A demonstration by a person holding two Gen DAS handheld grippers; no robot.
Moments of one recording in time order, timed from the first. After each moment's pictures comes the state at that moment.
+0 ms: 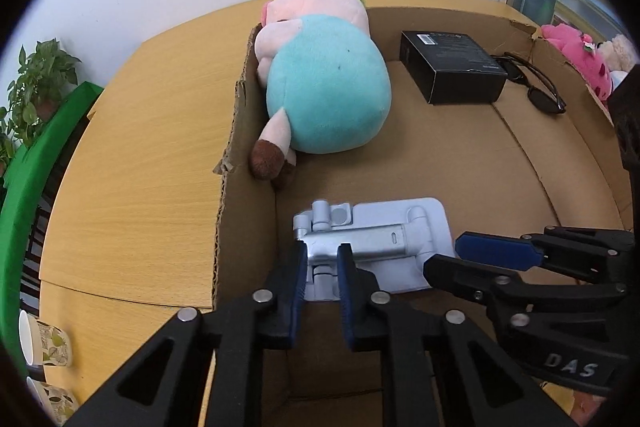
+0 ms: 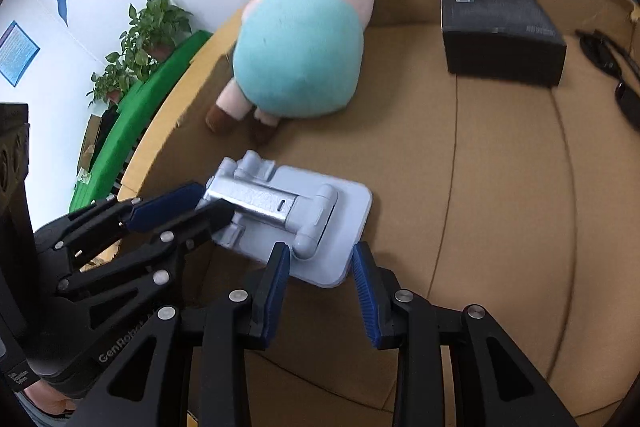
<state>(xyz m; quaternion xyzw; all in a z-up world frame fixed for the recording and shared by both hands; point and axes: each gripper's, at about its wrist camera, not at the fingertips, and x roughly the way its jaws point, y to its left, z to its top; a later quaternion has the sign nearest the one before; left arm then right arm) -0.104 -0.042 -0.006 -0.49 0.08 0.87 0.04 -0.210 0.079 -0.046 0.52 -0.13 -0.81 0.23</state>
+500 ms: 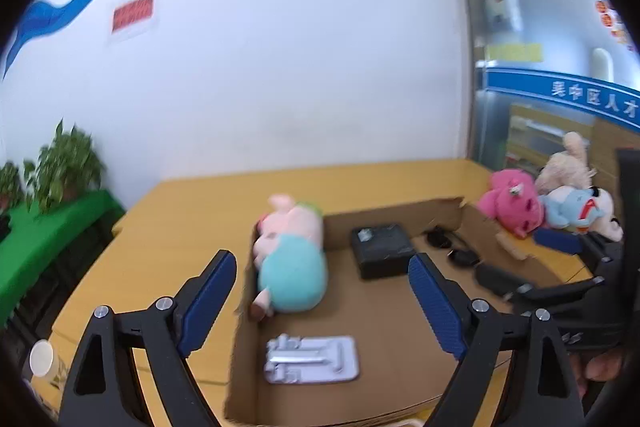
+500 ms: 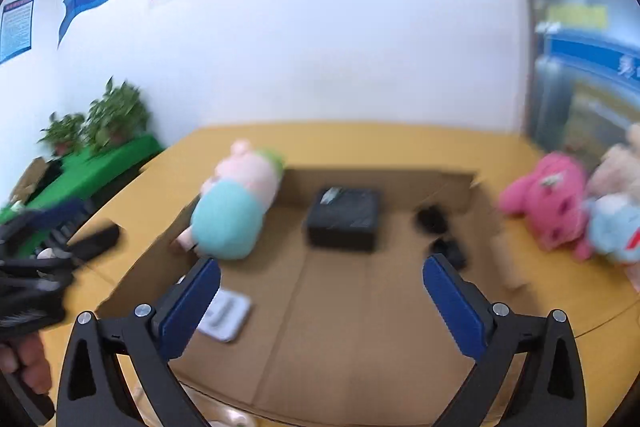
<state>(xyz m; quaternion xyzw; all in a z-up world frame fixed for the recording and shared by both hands) 0.006 -0.002 0.125 -0.19 0.04 0.98 0.08 -0.111 0.161 0.089 0.27 -0.01 -0.96 0.07</state>
